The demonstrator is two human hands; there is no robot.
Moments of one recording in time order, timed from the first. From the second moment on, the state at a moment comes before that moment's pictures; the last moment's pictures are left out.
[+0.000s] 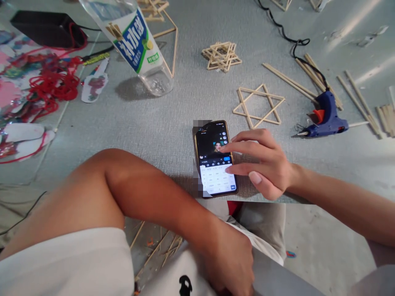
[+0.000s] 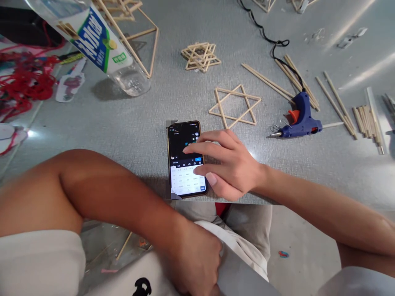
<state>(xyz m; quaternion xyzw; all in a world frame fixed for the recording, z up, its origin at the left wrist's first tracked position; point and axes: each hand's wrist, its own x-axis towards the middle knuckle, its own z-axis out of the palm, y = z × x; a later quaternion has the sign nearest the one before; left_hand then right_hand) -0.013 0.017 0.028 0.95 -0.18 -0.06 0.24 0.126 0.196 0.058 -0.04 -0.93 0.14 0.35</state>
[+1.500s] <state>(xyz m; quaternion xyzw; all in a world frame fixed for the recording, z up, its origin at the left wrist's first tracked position) -0.025 0.029 0.039 0.95 -0.17 -0.04 0.26 0.122 0.197 0.056 -0.01 -0.92 0.10 0.37</state>
